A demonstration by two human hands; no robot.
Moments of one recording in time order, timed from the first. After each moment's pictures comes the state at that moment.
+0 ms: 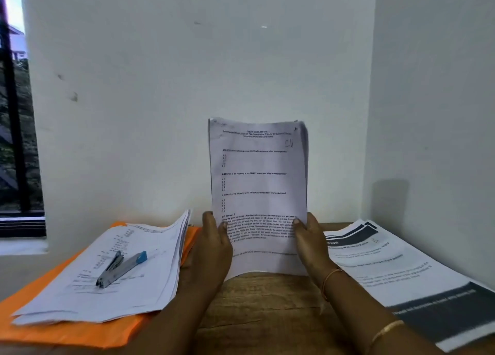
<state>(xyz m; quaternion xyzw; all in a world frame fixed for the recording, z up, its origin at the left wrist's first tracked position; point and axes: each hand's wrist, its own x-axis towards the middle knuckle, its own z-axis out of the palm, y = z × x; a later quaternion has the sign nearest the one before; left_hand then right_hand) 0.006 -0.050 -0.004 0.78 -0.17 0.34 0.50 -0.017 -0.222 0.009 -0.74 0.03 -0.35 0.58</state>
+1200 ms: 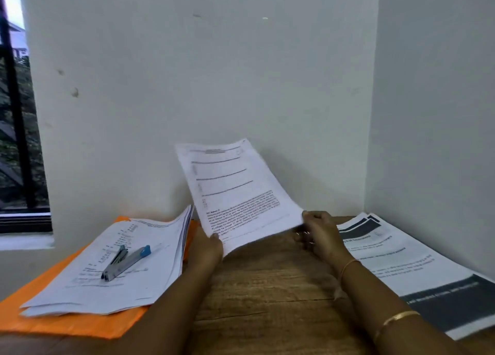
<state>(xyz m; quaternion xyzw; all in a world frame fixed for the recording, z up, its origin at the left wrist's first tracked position) 0.021 -0.044 -0.006 0.76 -0.01 0.13 0.63 -0.010 -0.251 0.008 -0.67 0.09 -0.22 0.71</state>
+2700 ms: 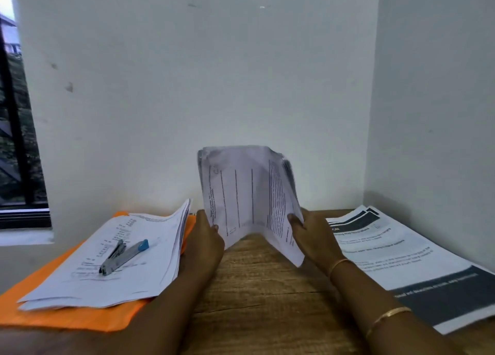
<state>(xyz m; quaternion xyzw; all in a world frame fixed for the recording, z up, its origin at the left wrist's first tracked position) 0.014 -0.047 -0.008 0.84 -0.04 0.22 0.50 -0.021 -0.241 -0.002 -0.88 0.02 -0.30 0.36</state>
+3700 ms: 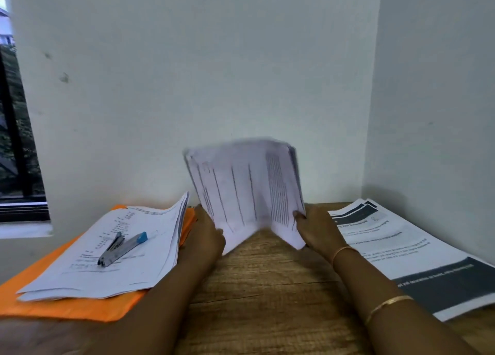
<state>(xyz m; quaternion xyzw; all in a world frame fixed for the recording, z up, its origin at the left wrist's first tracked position) 0.017 -0.045 -0.015 0.86 -0.05 0.20 0.47 -0.026 -0.248 0.001 -0.90 0.06 -0.26 0.34</state>
